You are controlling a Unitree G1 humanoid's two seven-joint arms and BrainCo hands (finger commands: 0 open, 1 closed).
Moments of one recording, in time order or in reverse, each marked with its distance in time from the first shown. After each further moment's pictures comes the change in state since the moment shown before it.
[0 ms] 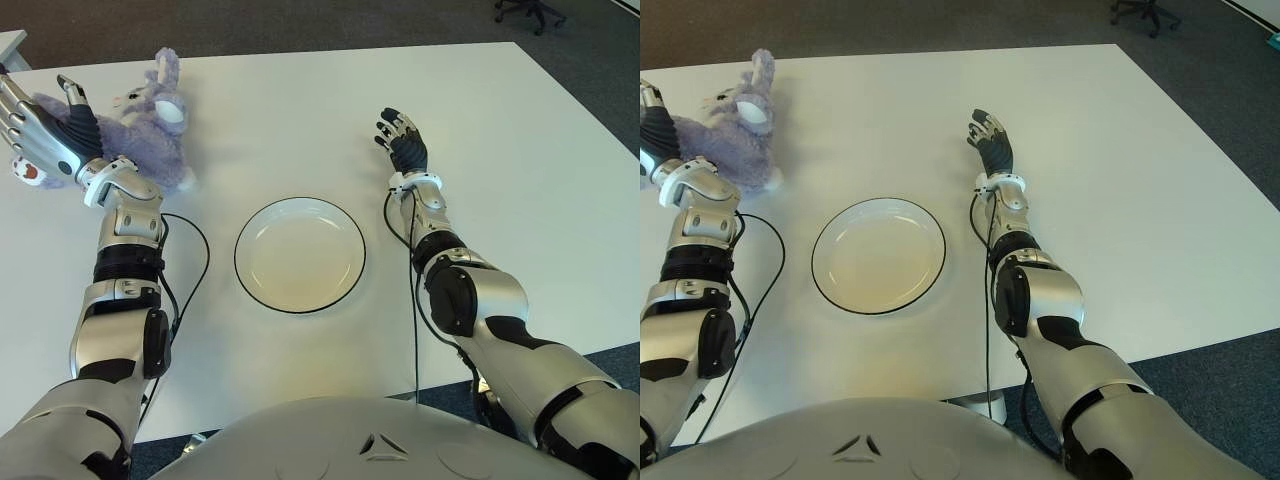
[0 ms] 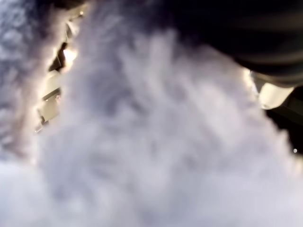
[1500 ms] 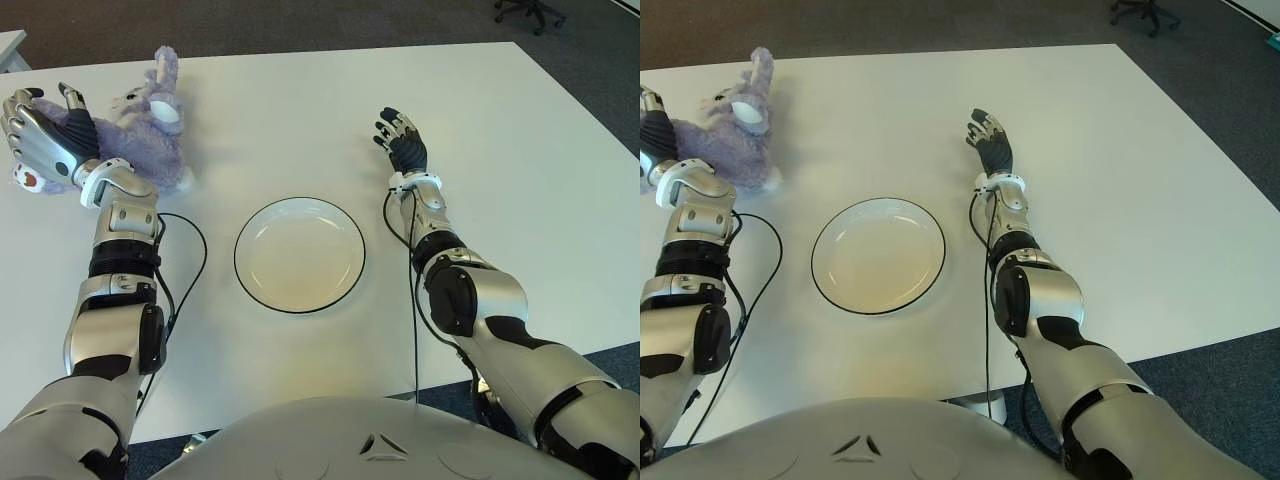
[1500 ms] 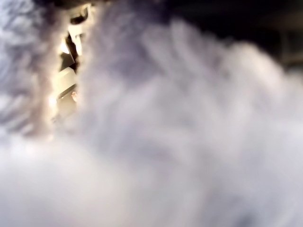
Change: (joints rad) left arm -0.023 0.025 -0.016 0.035 -0.057 0.095 -0.029; right arm 0.000 0.002 -0.007 -0.003 0.017 0.008 0.026
